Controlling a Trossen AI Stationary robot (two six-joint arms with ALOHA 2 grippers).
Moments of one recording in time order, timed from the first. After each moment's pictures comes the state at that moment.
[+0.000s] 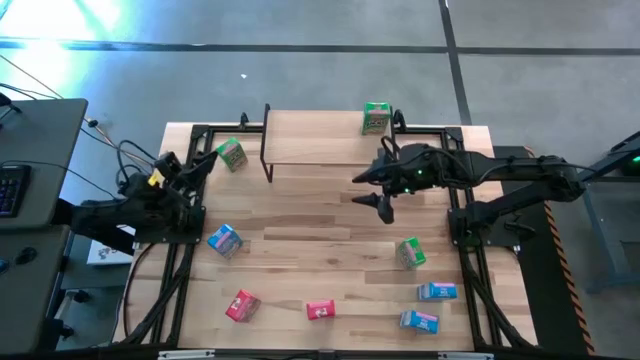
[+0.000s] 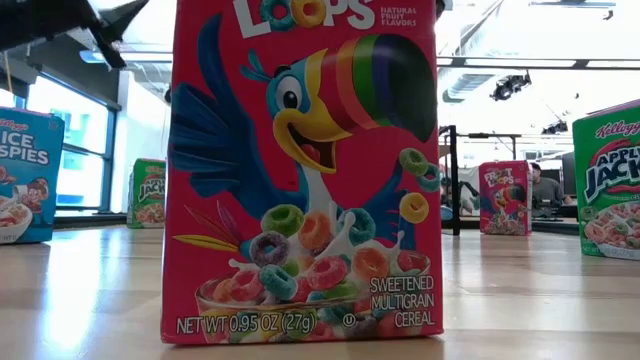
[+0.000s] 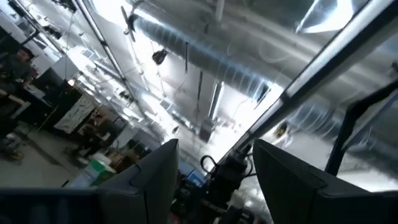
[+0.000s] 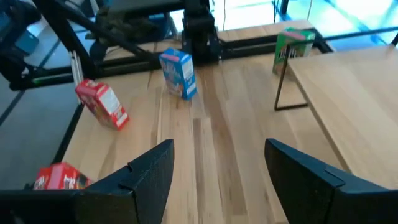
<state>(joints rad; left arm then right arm) 0.09 0.03 0.12 0.55 -0.27 -0.51 -0.01 1.20 1.18 -0.45 -0.03 0.12</state>
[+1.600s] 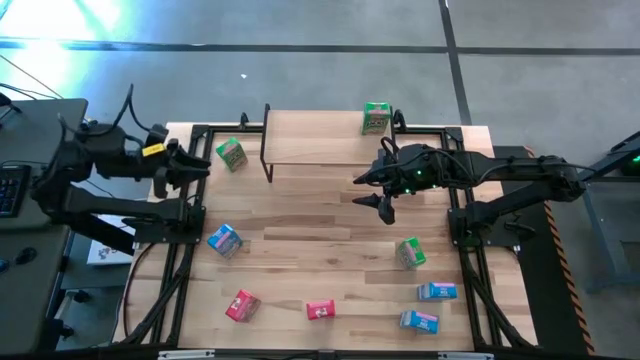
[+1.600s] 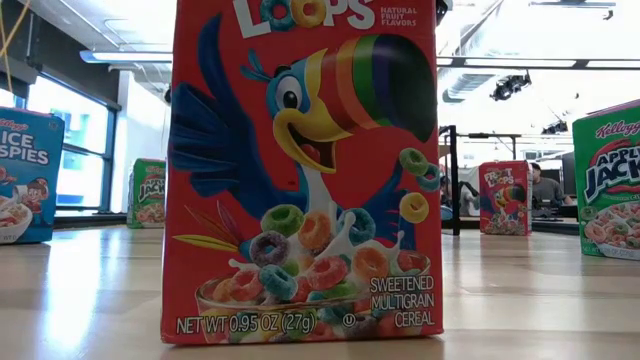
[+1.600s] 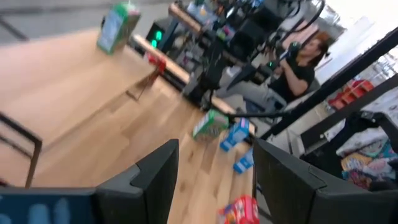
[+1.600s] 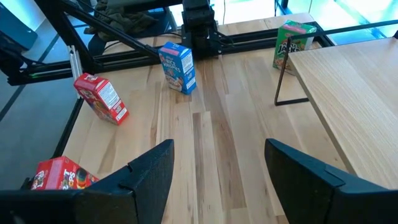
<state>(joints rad) 0.09 0.57 1.23 -0.93 -0.01 -0.62 -0.01 1.20 1.18 -0.47 -0.03 0.12</state>
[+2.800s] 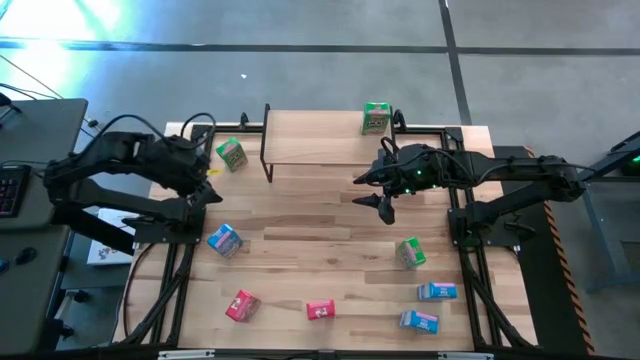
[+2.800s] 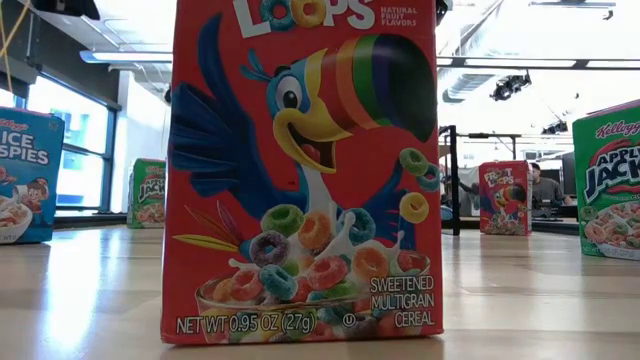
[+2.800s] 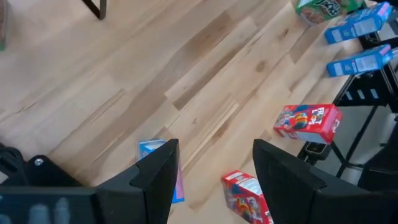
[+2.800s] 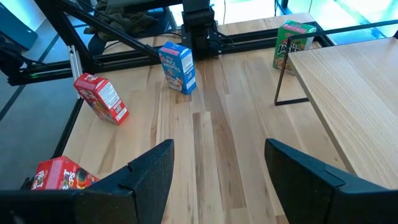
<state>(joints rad) 0.09 0.86 1.30 -1.43 0.07 -0.82 -0.01 1.20 1.18 -0.47 -0.03 0.12</state>
